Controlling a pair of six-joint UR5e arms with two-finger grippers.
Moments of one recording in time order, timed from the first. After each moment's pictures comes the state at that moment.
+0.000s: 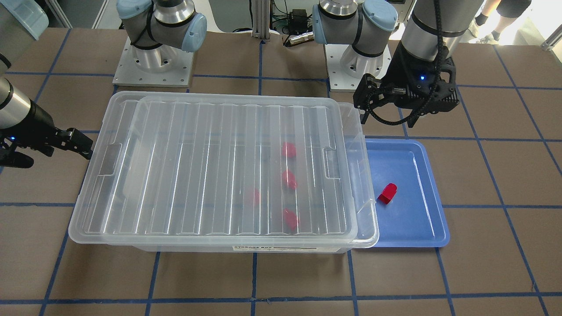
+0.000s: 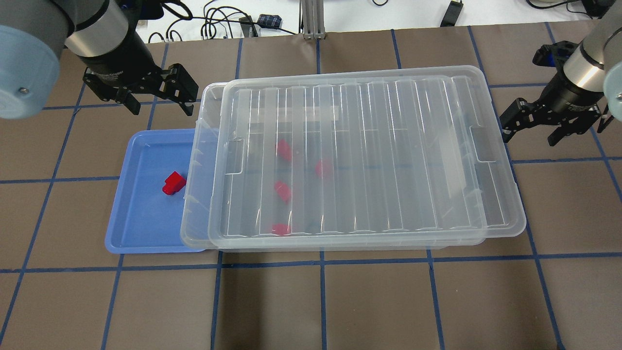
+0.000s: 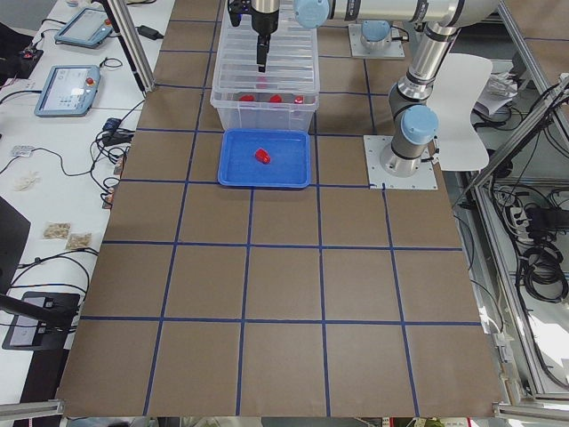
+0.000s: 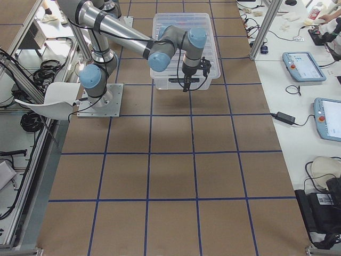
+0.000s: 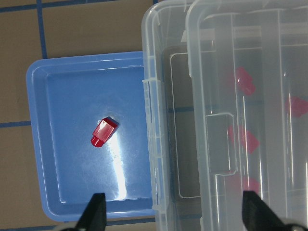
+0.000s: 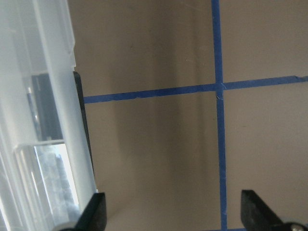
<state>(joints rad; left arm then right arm) -1.56 -1.58 -1.57 -1.51 1.57 0.09 1.22 -1.46 1.79 -1.80 -1.54 -0.26</state>
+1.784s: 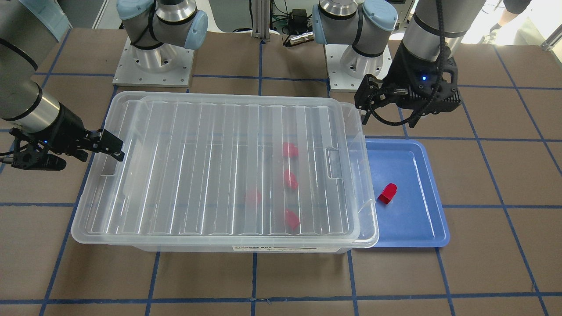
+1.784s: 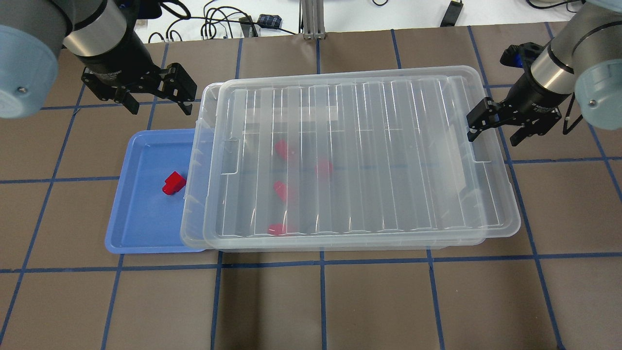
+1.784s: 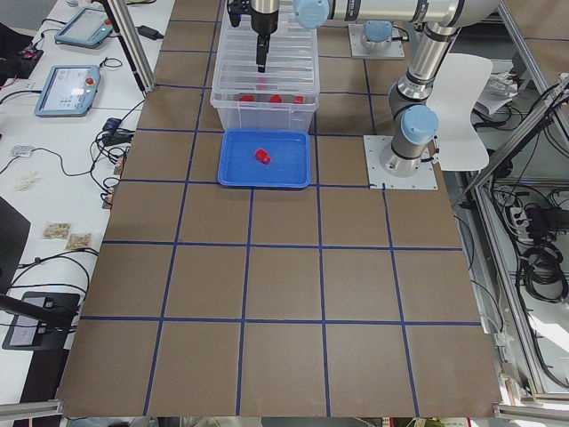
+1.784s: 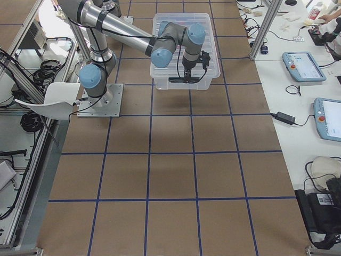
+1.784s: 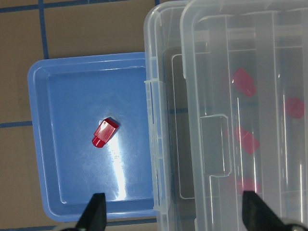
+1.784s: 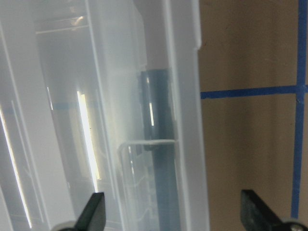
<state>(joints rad) -1.55 -1.58 -1.57 -1.51 1.57 0.09 1.28 -1.46 1.81 -1.80 -1.39 -0.21</state>
